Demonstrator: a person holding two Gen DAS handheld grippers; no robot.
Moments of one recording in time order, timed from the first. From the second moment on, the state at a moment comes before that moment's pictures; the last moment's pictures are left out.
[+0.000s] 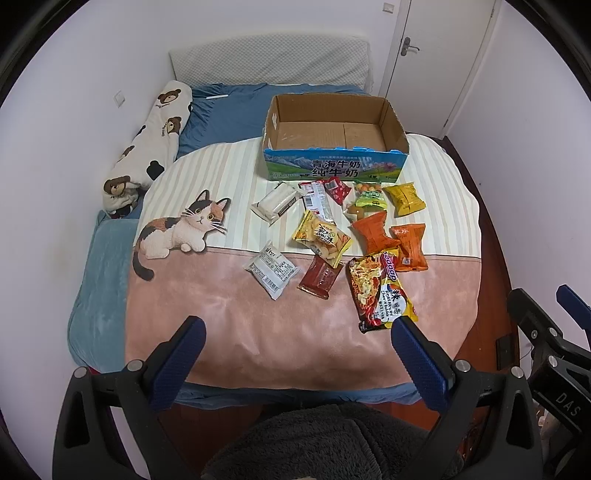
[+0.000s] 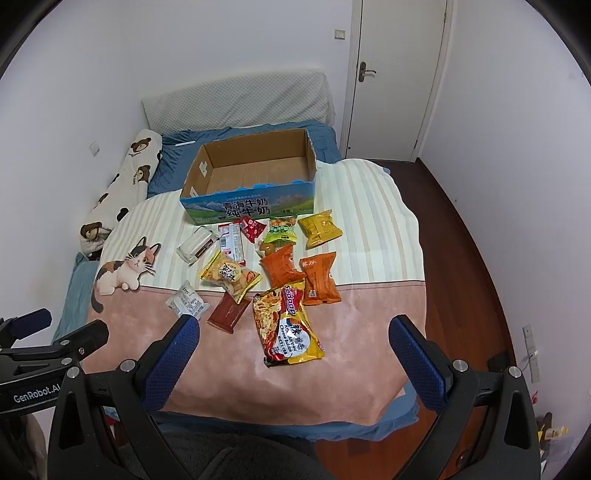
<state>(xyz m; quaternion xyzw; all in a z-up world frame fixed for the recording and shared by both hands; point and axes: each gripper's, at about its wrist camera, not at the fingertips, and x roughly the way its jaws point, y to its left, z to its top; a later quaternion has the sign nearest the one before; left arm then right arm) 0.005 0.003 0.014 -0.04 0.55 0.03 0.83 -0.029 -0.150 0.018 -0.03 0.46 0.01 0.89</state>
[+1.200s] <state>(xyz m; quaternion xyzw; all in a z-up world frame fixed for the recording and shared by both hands) 0.014 -0.006 0.025 -0.04 0.54 0.02 0.84 -0.026 -0.153 0.024 -0.03 0.46 0.01 0.89</state>
